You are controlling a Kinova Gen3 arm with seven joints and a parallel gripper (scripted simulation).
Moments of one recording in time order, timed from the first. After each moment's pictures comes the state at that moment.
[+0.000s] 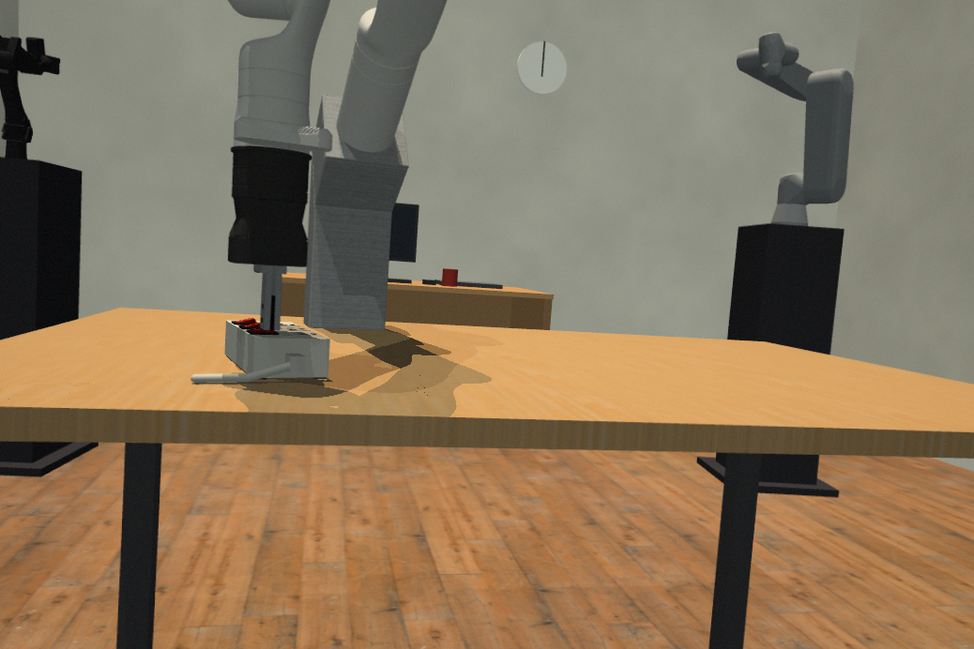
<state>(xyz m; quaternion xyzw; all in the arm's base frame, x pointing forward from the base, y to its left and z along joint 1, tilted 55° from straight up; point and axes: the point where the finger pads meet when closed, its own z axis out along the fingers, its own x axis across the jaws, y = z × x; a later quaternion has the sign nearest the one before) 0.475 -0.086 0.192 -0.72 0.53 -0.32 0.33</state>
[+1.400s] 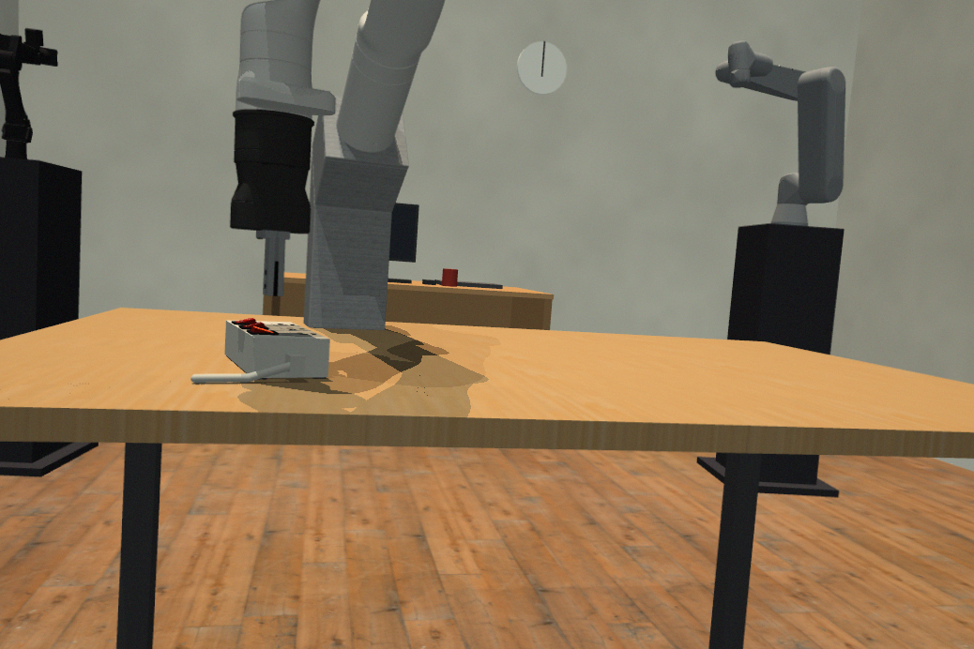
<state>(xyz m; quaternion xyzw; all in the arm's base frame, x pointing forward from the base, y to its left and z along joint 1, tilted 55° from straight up) 0.449 -0.090 0.215 -0.72 0.52 -0.32 0.33</state>
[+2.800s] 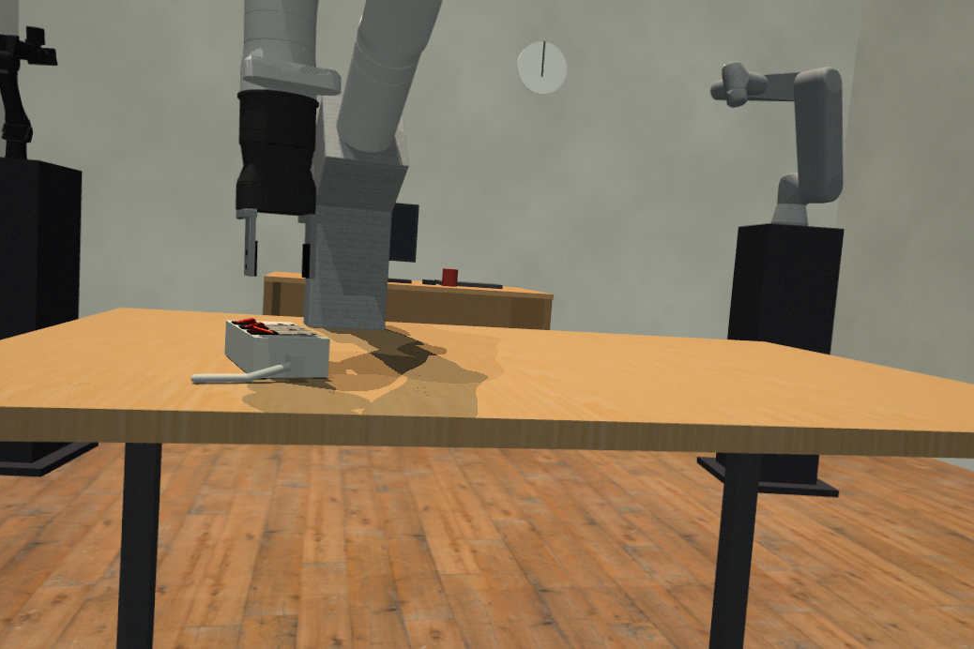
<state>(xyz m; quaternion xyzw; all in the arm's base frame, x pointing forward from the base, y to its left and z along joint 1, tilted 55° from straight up) 0.434 -0.087 0.228 -0.72 0.52 -0.32 0.34</state>
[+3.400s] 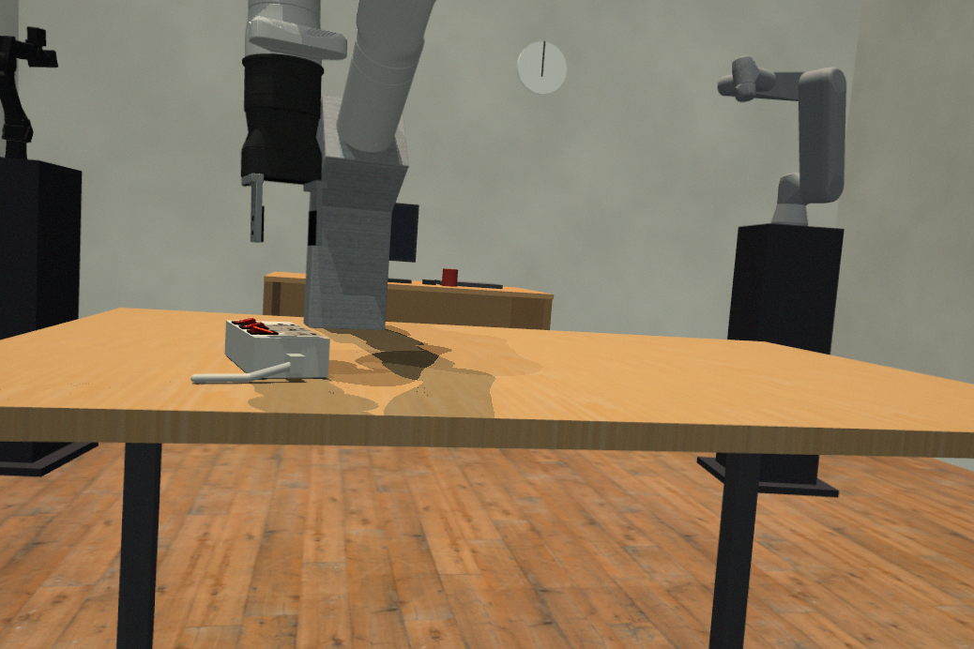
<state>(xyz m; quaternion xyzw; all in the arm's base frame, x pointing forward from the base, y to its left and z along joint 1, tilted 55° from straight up) 0.408 -0.087 0.251 -0.72 0.51 -0.33 0.34</state>
